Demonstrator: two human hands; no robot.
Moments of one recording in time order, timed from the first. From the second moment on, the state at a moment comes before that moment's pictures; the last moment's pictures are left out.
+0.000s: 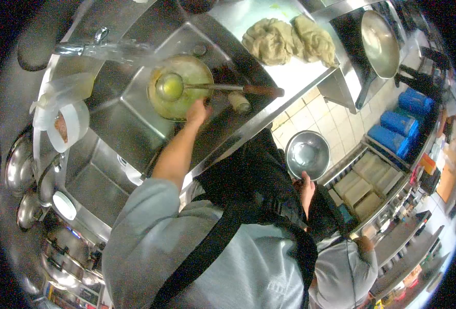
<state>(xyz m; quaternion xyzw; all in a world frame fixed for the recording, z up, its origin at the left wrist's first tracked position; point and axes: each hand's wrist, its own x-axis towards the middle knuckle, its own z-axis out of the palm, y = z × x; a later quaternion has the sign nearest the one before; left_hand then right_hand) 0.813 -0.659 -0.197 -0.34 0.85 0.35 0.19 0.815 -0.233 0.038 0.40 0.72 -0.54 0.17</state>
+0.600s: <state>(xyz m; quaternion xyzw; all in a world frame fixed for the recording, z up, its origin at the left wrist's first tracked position) 0.755 -0.834 -0.053 -0.34 0.82 0.45 0.09 0.780 -0.281 0.055 0.38 0.72 -0.53 0.24</state>
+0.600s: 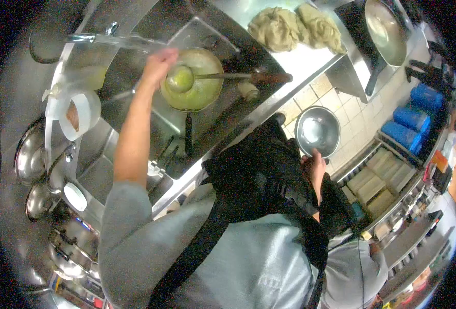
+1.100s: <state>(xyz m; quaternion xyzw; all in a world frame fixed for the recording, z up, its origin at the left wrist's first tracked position) 0.728 -0.847 -0.012 -0.23 0.85 0.45 0.16 0.795 -0.266 0.029 0.40 0.68 -0.59 0.18</state>
